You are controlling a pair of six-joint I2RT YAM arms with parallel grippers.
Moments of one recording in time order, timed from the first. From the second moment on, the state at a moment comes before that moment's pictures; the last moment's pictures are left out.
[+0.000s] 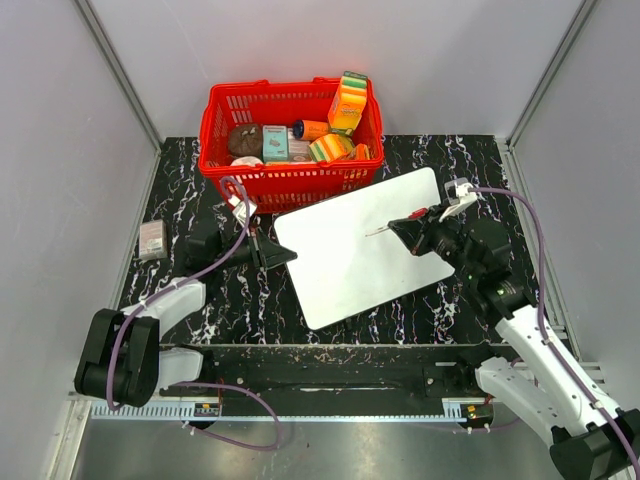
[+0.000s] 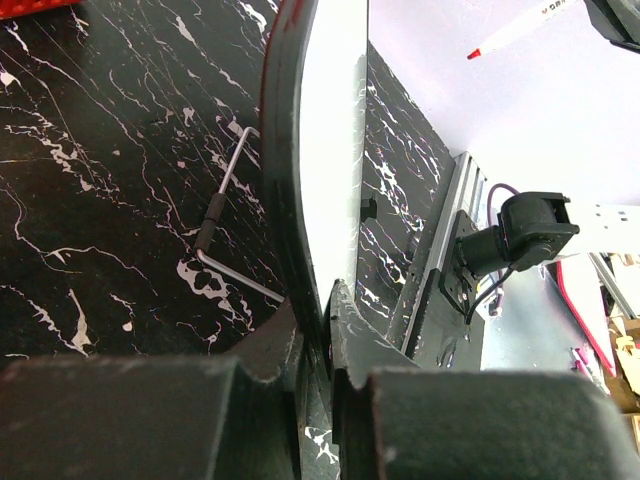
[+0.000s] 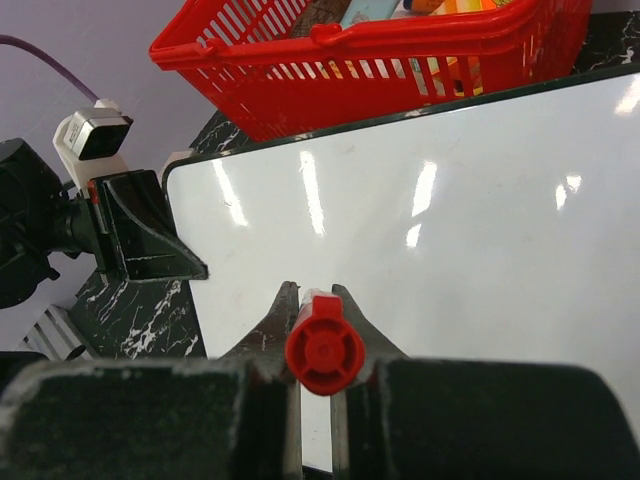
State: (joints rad) left arm -0.20 1.23 0.44 0.54 0.96 -0.53; right arm 0.41 0.77 0.71 -0.01 -0.27 0.43
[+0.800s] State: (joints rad) left arm -0.22 1.15 0.40 0.56 0.93 -0.52; right arm 0.41 0.82 0.72 -0.01 -0.16 0.52
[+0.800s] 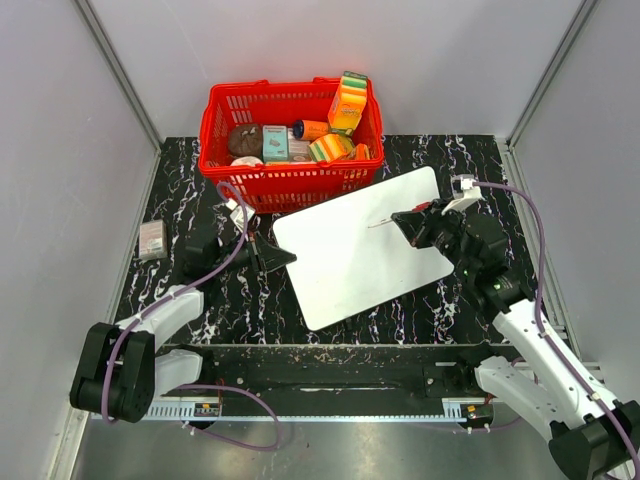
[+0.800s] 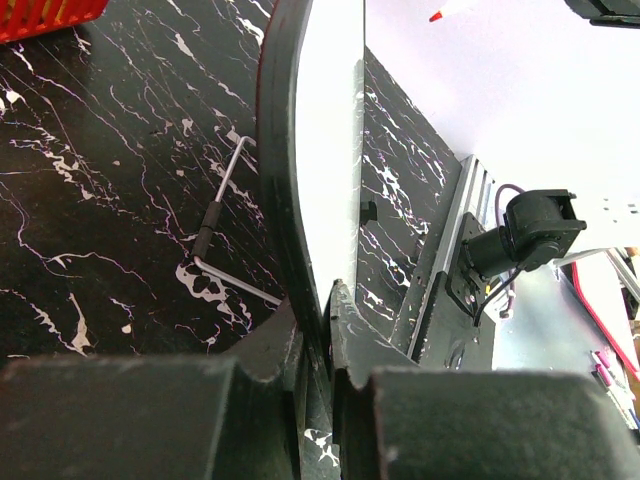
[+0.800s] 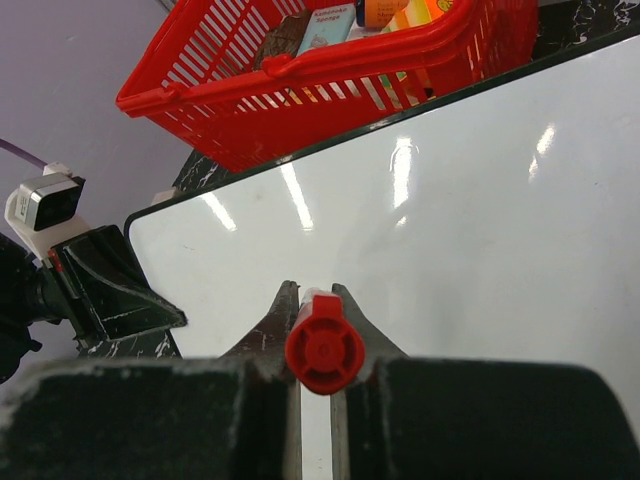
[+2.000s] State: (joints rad) left arm -0.22 1.18 0.40 0.55 0.91 -0.49; right arm 0.74 0.91 0.83 0.00 0.03 0.30
